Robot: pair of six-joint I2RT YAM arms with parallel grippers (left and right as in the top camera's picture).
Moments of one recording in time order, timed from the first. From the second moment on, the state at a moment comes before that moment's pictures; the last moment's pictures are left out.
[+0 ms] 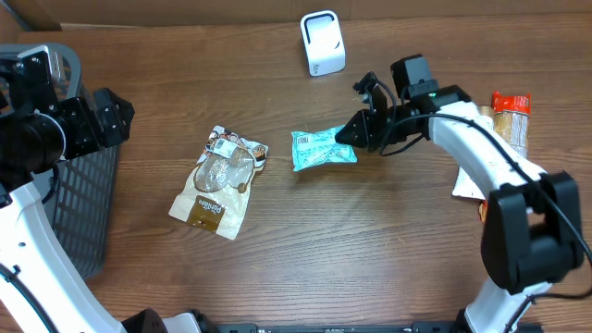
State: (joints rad) left arm 0.45 1.50 2.10 -1.56 0.32 0.06; right arm 0.27 1.89 1.43 -0.71 -0.78 0.09
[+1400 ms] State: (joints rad) left arm 0.45 1.50 2.10 -1.56 0.32 0.06; right arm 0.50 1.98 1.52 0.40 0.50 -0.61
